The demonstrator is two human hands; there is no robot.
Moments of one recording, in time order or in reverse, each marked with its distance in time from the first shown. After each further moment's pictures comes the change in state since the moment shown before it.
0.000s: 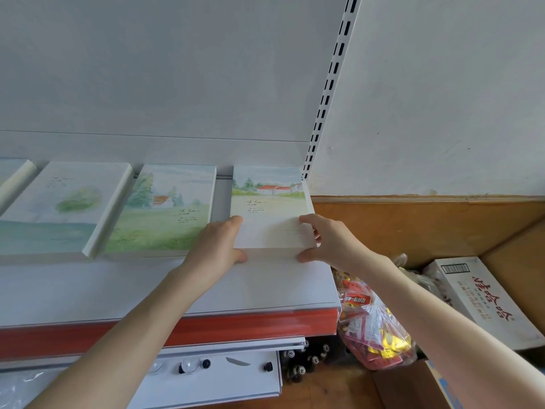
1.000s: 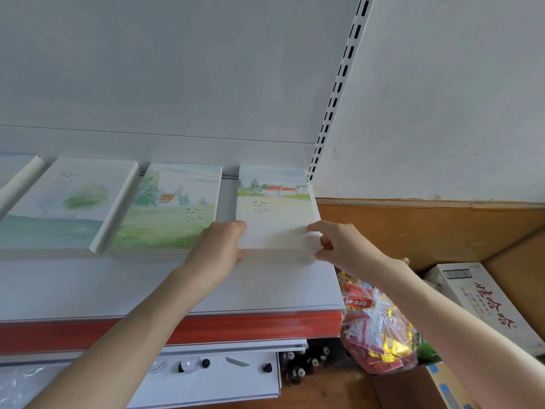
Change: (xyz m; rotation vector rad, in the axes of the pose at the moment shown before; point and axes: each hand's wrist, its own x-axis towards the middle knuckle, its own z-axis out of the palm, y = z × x) left_hand 0.002 -0.014 0.006 0.053 0.071 0.052; right_hand -0.012 -0.005 -0.008 -0.120 -0.013 -0.004
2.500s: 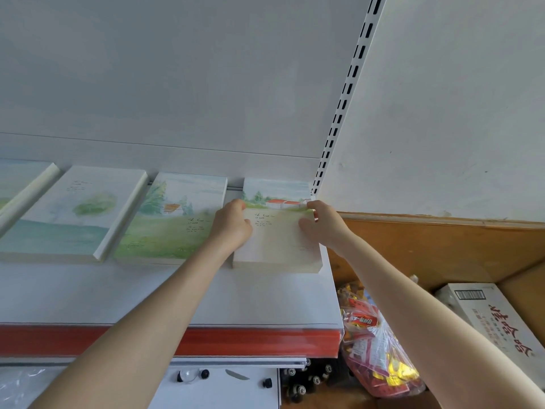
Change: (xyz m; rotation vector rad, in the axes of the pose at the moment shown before) left_hand 0.056 0.017 -0.004 -0.327 0.107 -0.300; right_hand 0.071 -0.008 -0.003 0.308 0.115 0.231
